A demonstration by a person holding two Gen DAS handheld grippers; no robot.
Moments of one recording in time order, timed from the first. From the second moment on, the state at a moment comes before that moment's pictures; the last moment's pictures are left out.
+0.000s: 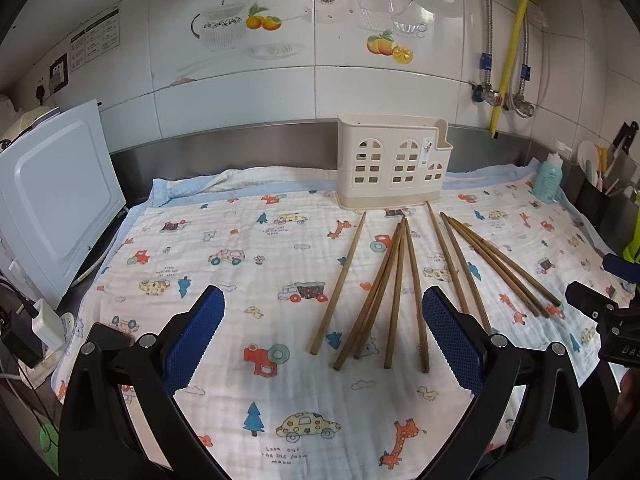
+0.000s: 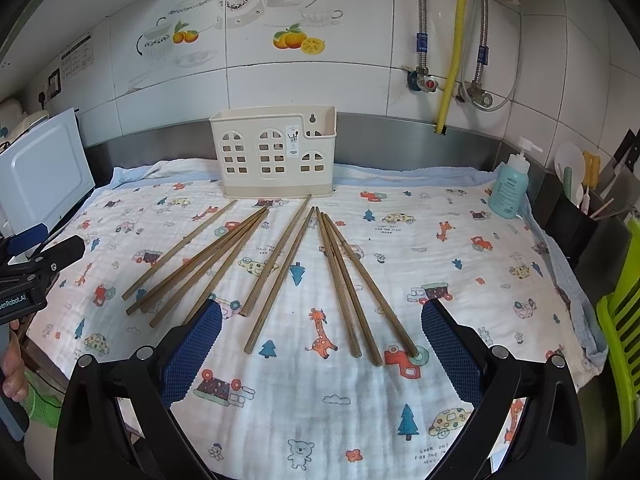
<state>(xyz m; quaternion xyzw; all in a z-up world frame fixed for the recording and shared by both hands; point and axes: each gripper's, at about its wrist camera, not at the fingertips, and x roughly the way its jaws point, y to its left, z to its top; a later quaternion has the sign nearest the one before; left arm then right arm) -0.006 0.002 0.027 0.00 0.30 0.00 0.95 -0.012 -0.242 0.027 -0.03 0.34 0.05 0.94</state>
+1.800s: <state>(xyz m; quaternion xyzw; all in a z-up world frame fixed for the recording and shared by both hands) -0.005 -0.002 0.036 0.00 0.29 0.00 0.96 -0.011 -0.242 0.038 -0.03 0.32 0.06 0.95</state>
